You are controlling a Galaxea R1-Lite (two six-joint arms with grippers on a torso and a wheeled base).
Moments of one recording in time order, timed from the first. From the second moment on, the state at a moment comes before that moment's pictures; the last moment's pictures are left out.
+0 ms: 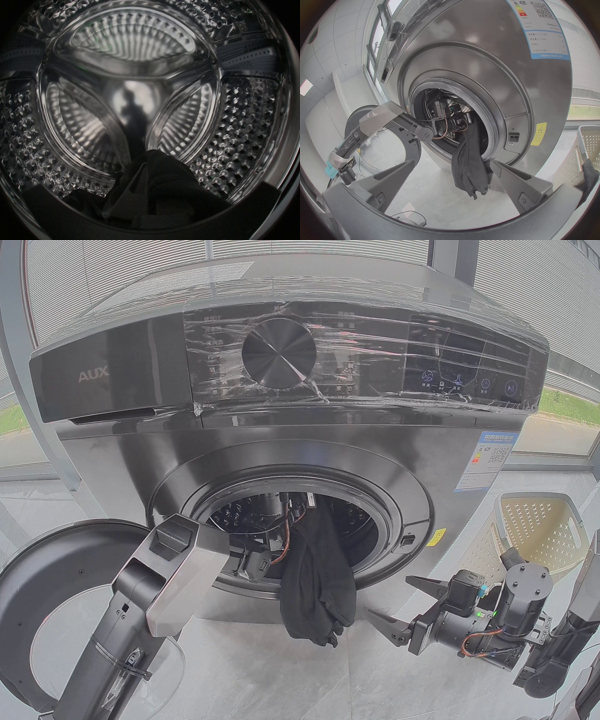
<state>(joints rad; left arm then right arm) -0.50 2.76 -1.97 -0.85 0.22 -0.16 0.70 1.89 -0.16 -1.55 0.01 0.16</state>
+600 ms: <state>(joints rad) -0.49 2.78 -1.99 -0.79 0.22 -0.16 0.70 1.89 -0.18 -1.55 0.01 0.17</state>
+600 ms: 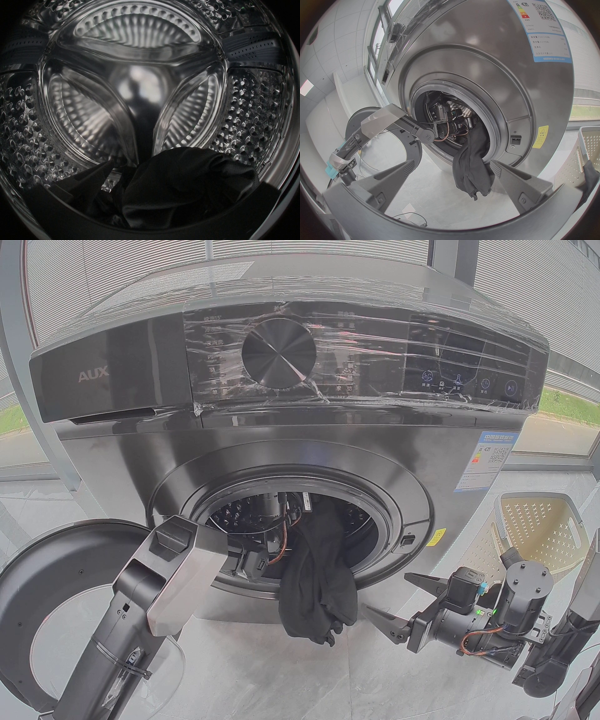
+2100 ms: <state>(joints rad) -0.57 2.52 -1.59 -0.41 0.04 -0.15 0.70 1.91 -0.18 -1.55 0.01 0.19</state>
